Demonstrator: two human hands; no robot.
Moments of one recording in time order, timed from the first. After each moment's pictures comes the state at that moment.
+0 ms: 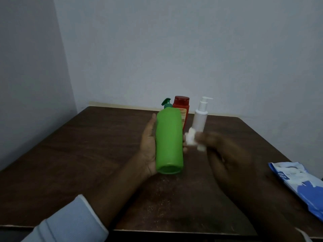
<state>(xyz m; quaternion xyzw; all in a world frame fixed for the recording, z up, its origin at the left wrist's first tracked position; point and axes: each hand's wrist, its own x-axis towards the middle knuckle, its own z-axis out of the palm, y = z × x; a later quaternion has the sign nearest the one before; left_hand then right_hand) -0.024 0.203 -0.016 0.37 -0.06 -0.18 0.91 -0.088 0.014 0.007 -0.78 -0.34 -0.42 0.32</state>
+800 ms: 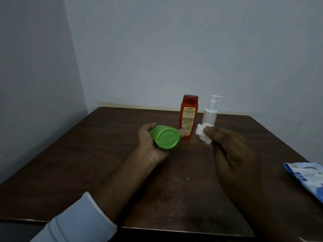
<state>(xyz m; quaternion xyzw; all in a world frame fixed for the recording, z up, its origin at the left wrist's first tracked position) -0.019 0.221 0.003 0.25 0.15 -0.10 0.95 -0.089 0.029 -0.008 -0.80 -0.26 -0.42 0.33</state>
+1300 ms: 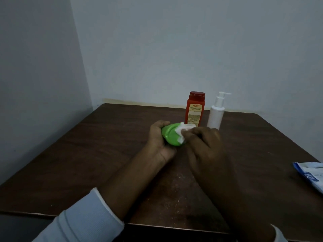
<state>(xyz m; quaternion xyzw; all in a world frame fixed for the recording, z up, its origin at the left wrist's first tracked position) -0.021 0.216 0.000 0.31 0.15 -0.11 0.93 -0.077 0.084 -0.019 -0.85 -0.27 -0.43 0.16</state>
